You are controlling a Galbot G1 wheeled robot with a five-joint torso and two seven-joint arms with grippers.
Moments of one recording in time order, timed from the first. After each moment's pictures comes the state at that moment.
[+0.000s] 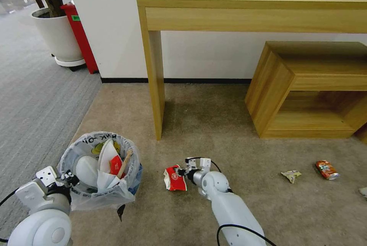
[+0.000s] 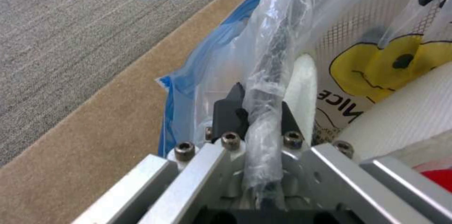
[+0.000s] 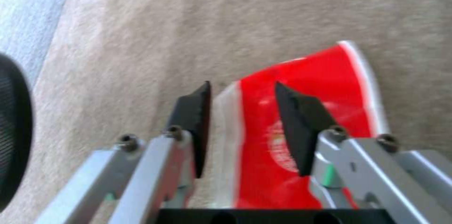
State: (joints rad) left arm 1.57 -1.38 -0.82 -2.34 -0.77 0.68 -0.68; right arm -0.90 1.57 0.16 1.17 0.54 -0.54 -0.13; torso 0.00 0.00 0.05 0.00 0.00
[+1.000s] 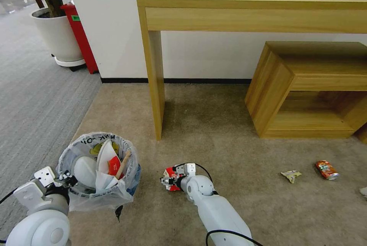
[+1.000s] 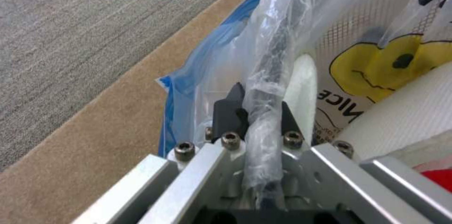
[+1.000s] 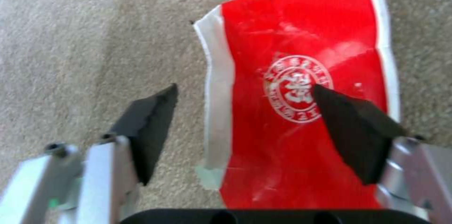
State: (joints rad) left arm 1.57 -1.38 -0.83 -2.33 -0.77 0.68 -0.68; right arm -0.86 1.61 0.08 1.07 0.48 -0.60 0.00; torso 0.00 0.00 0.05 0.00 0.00
